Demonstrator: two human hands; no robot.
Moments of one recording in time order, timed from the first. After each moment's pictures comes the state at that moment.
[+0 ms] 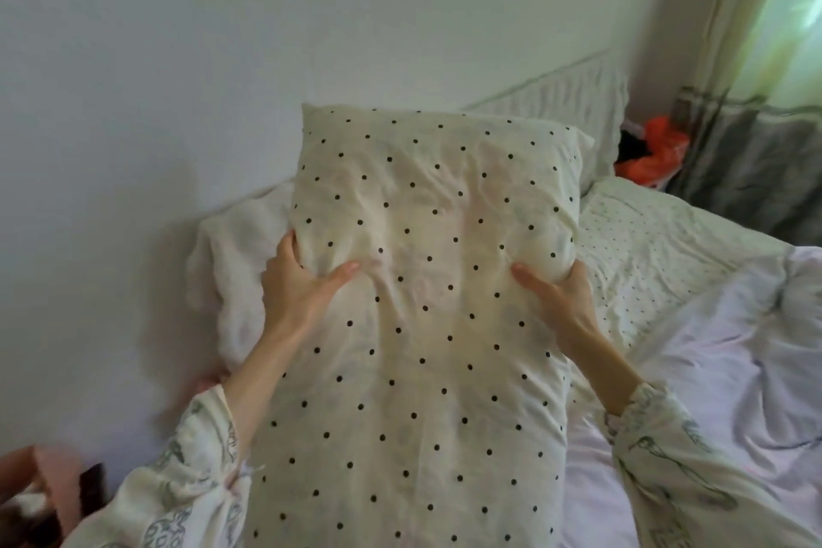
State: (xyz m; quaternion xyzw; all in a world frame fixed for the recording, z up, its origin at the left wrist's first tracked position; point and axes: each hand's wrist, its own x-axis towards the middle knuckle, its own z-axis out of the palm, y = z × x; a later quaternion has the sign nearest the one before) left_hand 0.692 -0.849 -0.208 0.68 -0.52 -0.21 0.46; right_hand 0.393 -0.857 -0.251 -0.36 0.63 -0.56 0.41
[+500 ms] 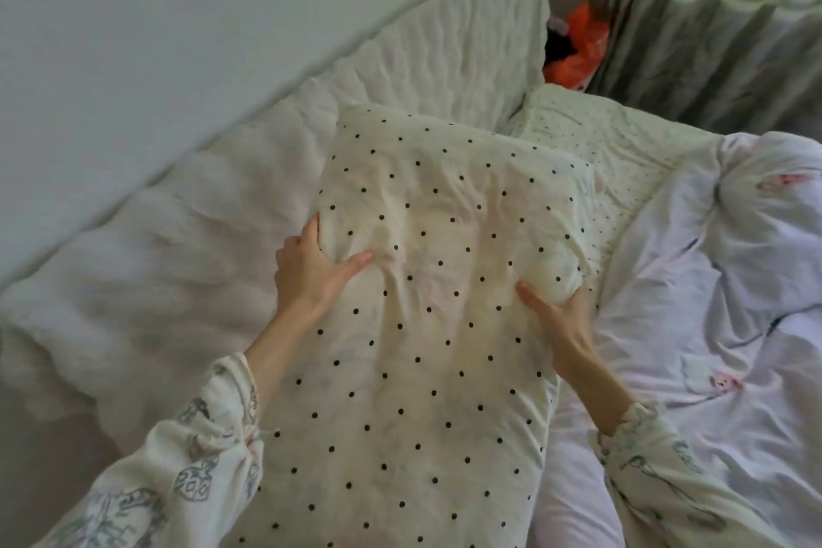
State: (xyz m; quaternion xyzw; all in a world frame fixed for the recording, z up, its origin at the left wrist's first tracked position) left_hand 0.662 -1.042 -0.296 0.65 -0.66 -0.28 0.25; right_hand 0.399 -0.922 -0.367 -0.15 0.73 -0.55 0.36
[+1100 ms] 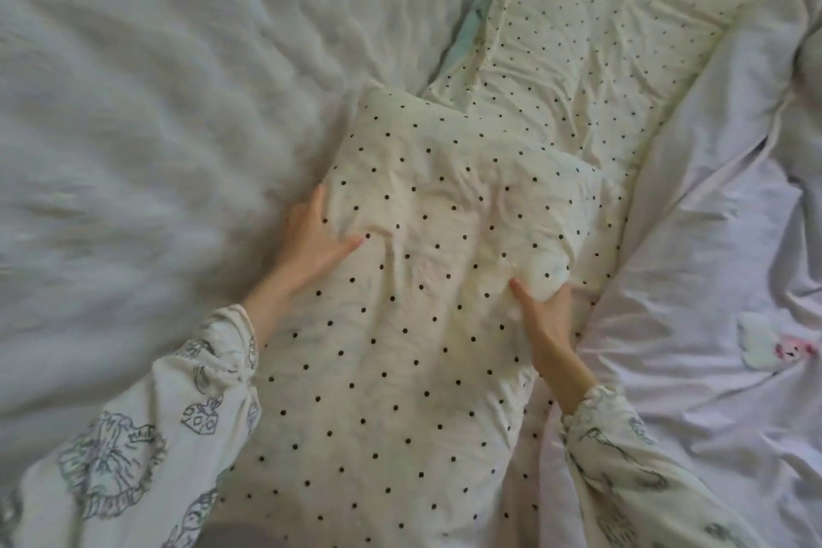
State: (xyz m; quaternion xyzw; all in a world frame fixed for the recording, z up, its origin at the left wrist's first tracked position) left_hand 0.563 -1.180 -0.507 0.62 -0.69 -0.36 0.05; right_hand 0.338 -0.995 -0.565 -0.04 0.81 -0.45 0.37
